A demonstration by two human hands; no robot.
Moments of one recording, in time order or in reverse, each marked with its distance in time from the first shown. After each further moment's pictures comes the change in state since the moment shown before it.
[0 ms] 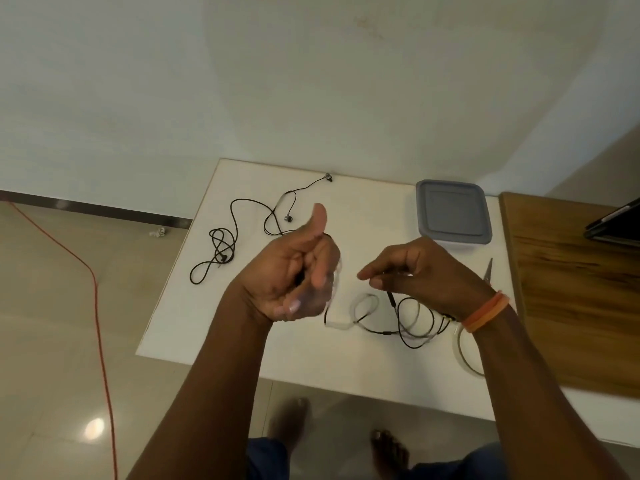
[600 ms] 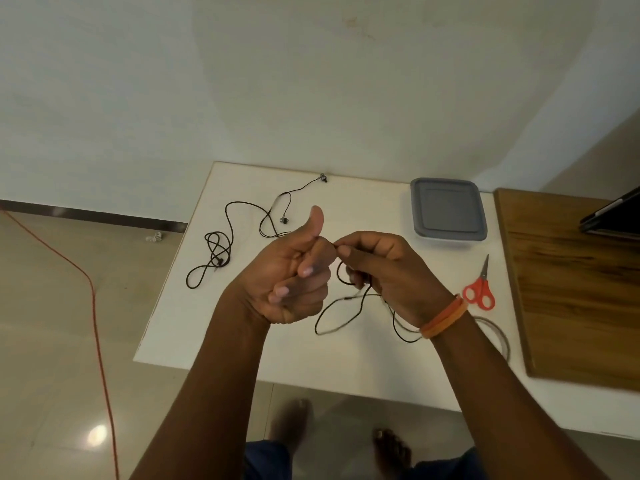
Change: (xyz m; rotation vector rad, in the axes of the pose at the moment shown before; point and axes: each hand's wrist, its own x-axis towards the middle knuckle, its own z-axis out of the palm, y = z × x) left_hand 0.003 -0.002 -0.004 -0.146 0.072 -0.029; right_hand 0.013 -0.029 0.036 0.563 0.123 0.038
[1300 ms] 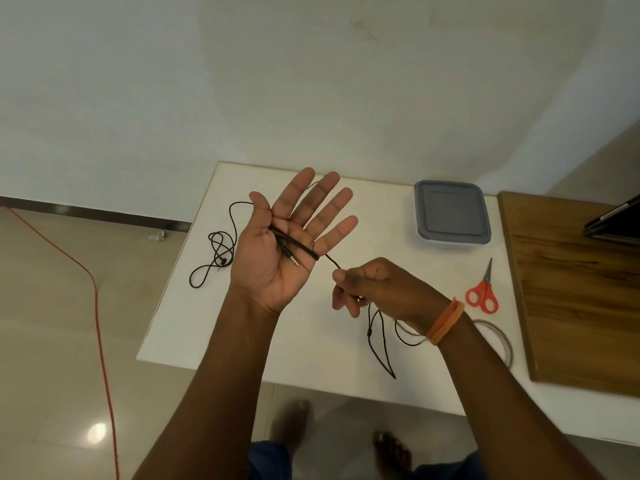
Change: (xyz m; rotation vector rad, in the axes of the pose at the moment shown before) left_hand 0.005 0.002 0.005 -0.017 0.356 0.727; right_hand 0.002 0.013 -0.001 -0.379 -0.227 0.247
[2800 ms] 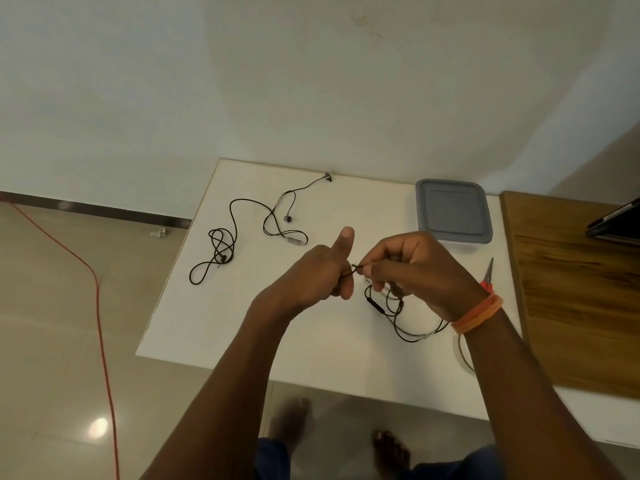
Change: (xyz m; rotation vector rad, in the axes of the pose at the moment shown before) left_hand -0.002 -0.029 0.015 1.535 0.223 -0.433; right_hand -0.019 -0.006 -0.031 0.085 0.246 -0.120
